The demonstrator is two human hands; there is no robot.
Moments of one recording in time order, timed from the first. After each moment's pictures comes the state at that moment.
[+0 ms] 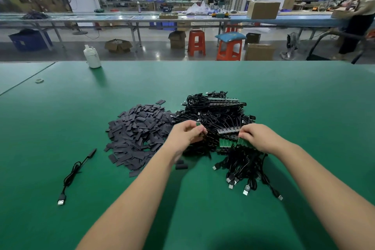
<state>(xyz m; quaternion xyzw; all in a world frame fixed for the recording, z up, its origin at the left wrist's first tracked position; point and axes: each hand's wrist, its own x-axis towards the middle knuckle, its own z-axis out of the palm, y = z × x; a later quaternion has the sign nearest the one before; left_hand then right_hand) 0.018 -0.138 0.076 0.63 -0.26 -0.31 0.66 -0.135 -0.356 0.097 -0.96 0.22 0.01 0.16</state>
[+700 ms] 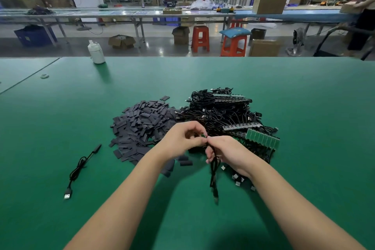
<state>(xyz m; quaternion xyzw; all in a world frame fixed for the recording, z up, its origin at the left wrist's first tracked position) 0.022 -0.097 0.089 0.70 -0.47 -0.21 0.49 -0.113 -0.234 0.086 -0.70 0.18 0.01 0.70</state>
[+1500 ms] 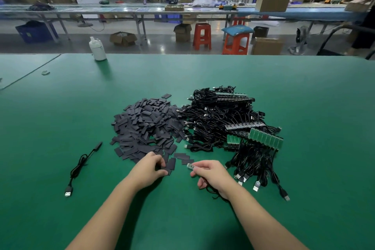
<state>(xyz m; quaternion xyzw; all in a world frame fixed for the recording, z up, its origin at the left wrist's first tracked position) 0.061 -0.010 -0.017 0.90 -0.35 -0.18 0.20 -0.103 -0.200 -0.009 -0.68 0.27 0.03 0.68</state>
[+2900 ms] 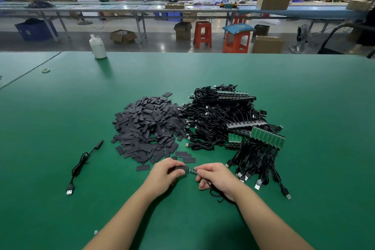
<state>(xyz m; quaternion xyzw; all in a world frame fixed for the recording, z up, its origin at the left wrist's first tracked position) 0.017 -0.027 -0.030 0.81 -0.35 -0.20 0.42 -0.111 -0.208 -0.021 -0.64 0.25 0.06 0.72</state>
